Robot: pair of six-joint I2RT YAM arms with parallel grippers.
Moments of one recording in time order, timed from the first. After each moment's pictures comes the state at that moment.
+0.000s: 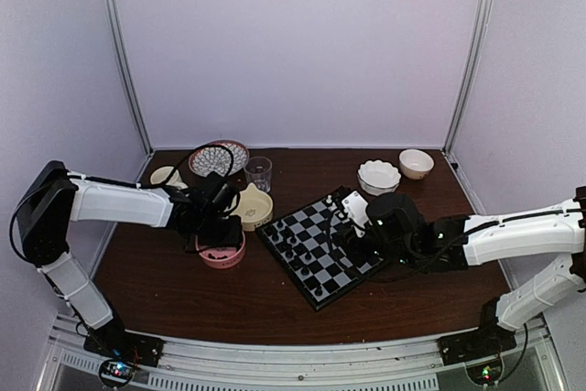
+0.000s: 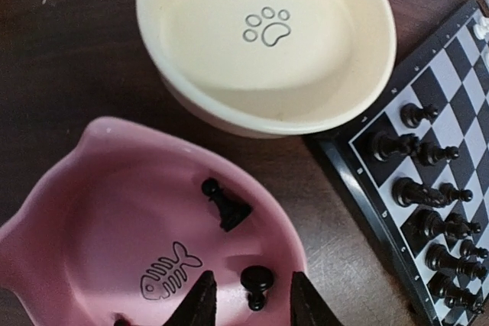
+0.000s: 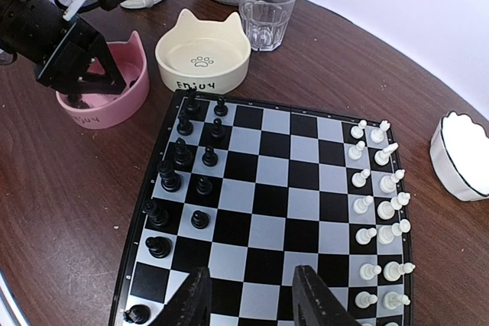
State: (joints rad) left arm -0.74 1.64 0.94 -0.31 -0.13 -0.66; right arm 1.06 1.33 0.77 -0.02 0.36 0.15
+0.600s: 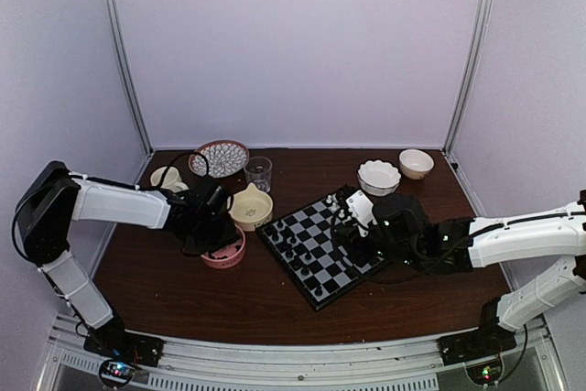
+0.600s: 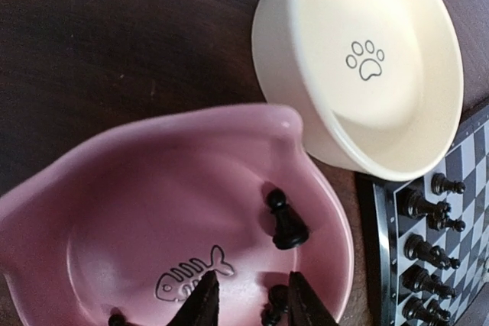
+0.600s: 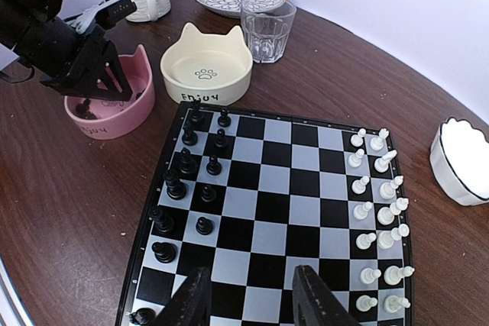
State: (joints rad) left arm -0.70 1.64 0.88 -0.28 -0.12 -1.03; right arm 1.06 1.30 0.73 0.02 0.35 0.15
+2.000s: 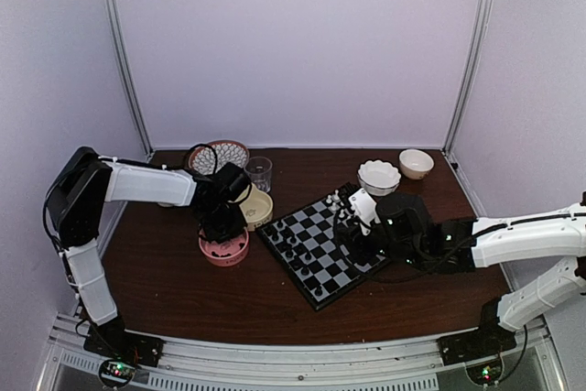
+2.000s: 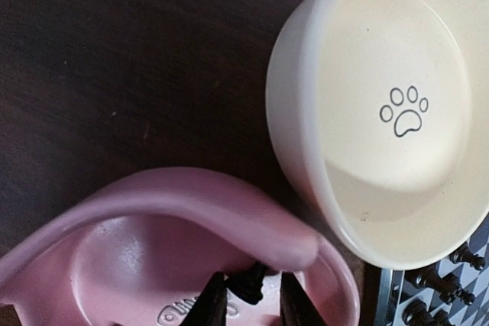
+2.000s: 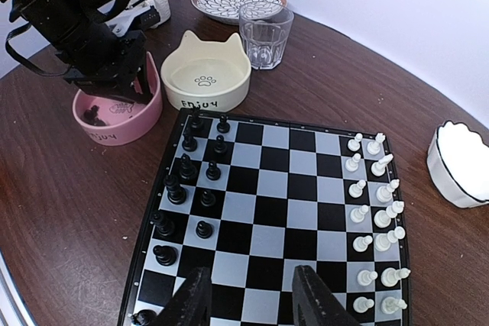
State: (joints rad) left arm -0.68 1.86 1.18 -0.55 -0.16 -1.11; right arm 1.06 1.28 0.73 0.03 0.35 0.15
